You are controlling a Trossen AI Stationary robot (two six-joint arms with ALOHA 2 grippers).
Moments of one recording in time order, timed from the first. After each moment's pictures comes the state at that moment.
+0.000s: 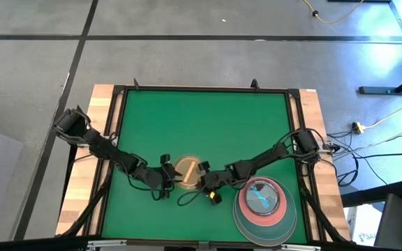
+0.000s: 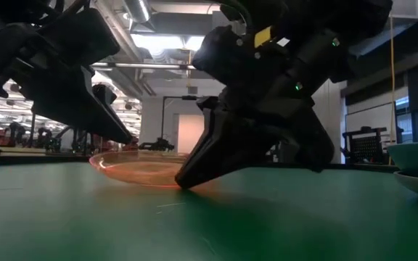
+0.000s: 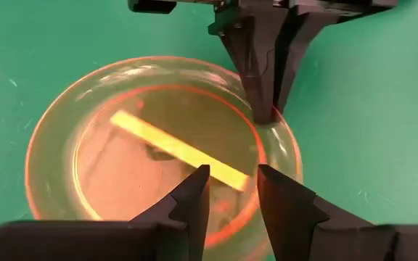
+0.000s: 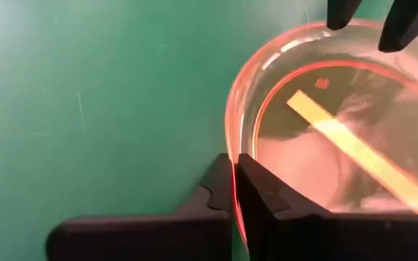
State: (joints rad) left arm -0.48 1.56 0.53 0.33 -0.45 -0.39; right arm 0.32 2.07 1.13 0.18 0.09 -0.19
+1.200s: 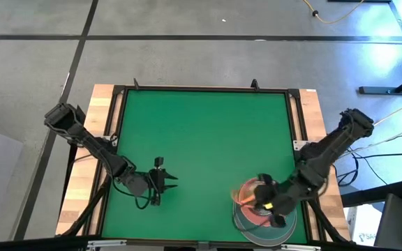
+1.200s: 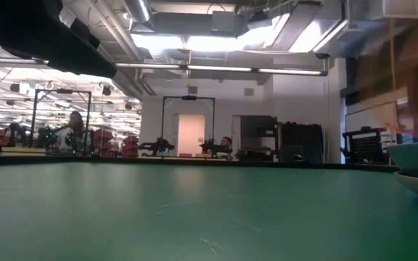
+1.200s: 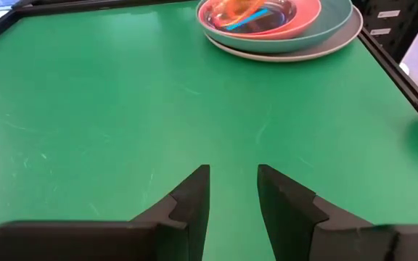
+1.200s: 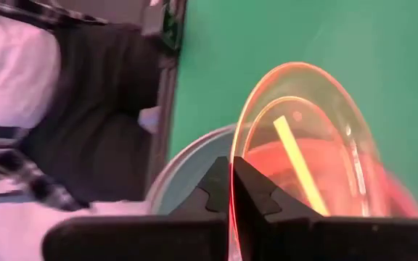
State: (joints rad) left arm -0.64 1.39 0.58 0.22 -0.62 -0.30; right arm 0.76 1.36 1.12 -0.66 0.11 0.67
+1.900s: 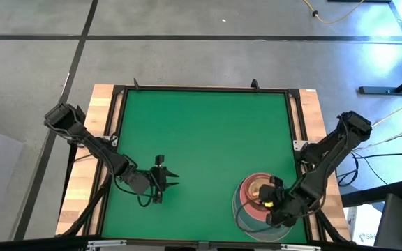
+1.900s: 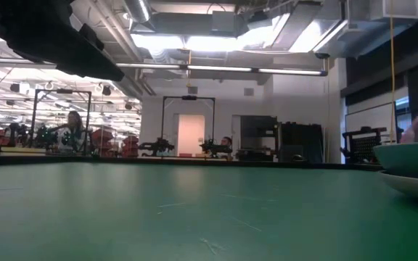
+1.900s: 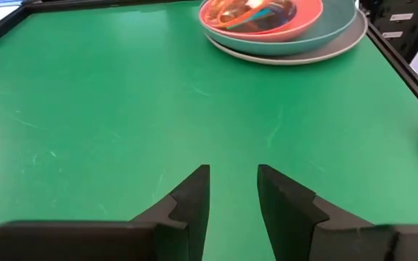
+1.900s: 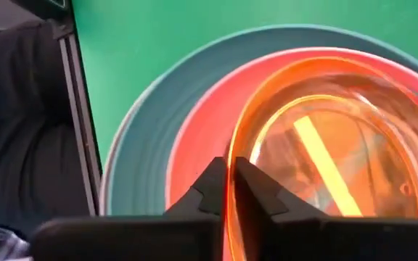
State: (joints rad) left arm -0.61 1.39 0.58 0.22 -0.61 -0.31; right arm 0.92 1.42 0.97 -0.70 0.27 1.14
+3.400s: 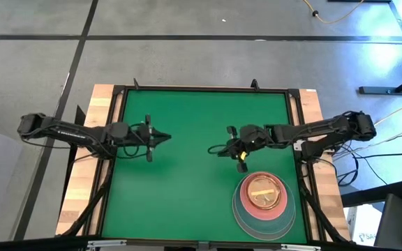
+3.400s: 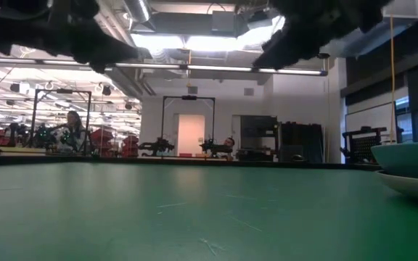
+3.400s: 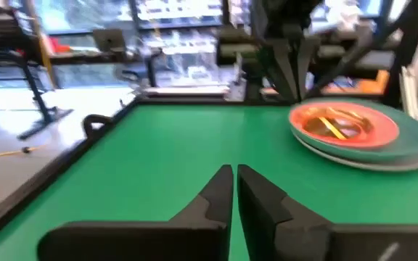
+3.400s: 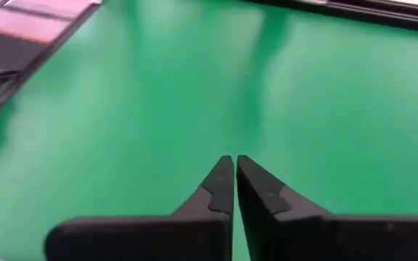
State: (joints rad) left arm -0.02 0.79 0.27 0.40 -0.20 0.01; right arm 0.07 1.35 0.86 -0.09 -0.15 -0.16
